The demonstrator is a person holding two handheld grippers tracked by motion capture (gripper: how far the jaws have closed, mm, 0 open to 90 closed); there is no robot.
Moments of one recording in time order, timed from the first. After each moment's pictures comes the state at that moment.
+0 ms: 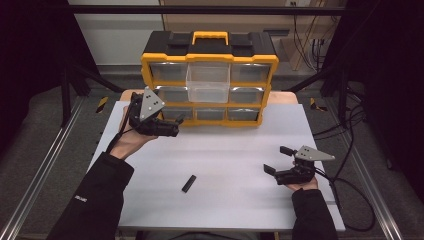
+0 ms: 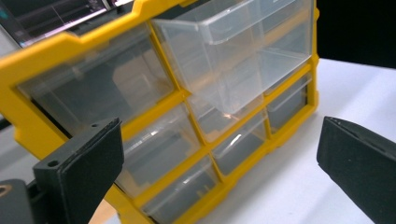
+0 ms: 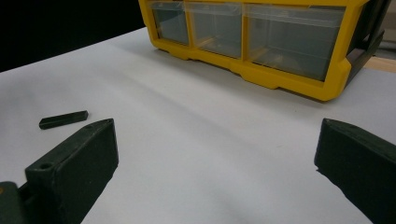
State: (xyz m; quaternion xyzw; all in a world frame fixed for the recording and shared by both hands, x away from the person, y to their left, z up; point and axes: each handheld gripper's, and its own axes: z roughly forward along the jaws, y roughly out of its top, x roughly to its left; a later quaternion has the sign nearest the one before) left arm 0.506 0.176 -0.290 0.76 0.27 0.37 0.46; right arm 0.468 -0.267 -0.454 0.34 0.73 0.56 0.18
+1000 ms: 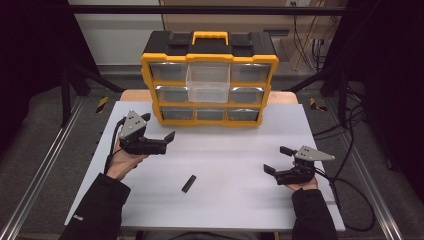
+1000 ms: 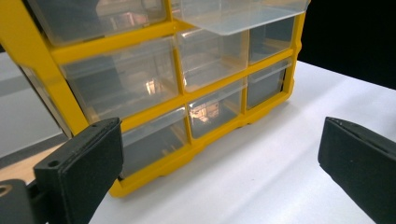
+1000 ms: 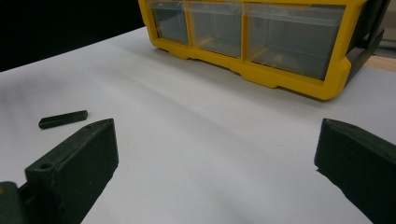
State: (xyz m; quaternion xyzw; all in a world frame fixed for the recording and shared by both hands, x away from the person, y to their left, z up) left arm 0.491 0.210 -0.348 0.74 0.33 0.29 0.51; right arm 0.468 -0.267 -0.454 0.34 0.73 0.56 0.18
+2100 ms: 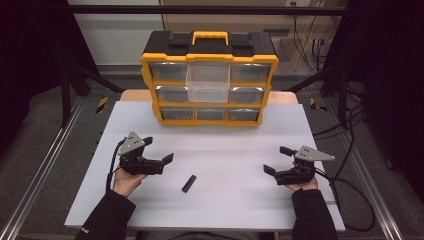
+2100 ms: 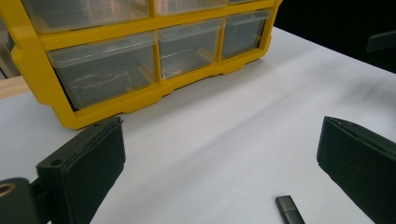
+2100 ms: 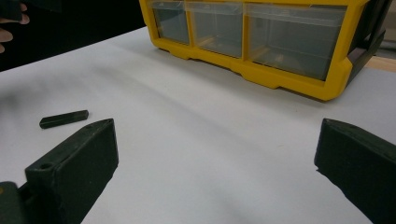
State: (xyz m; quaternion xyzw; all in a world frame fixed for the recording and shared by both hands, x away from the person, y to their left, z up) left arm 0.471 0.224 -0.402 0.75 0.35 0.21 0.51; right arm 0.468 -0.267 -0.455 0.34 0.73 0.56 0.18
